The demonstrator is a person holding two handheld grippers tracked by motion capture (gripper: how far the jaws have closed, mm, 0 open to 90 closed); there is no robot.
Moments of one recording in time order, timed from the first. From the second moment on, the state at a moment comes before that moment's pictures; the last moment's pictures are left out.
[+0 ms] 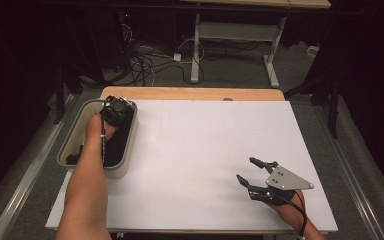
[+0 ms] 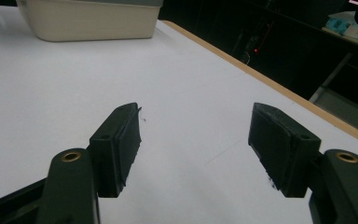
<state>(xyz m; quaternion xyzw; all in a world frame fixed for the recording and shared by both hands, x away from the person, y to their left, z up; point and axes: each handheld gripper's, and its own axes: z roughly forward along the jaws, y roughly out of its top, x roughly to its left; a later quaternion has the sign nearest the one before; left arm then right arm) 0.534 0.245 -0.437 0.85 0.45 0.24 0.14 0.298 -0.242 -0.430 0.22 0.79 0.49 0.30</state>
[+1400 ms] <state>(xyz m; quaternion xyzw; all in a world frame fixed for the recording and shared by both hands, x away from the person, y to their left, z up) 0.523 0.259 -0.440 0.85 0.47 0.22 0.12 0.298 -0.242 -0.432 0.22 0.79 0.49 0.31</state>
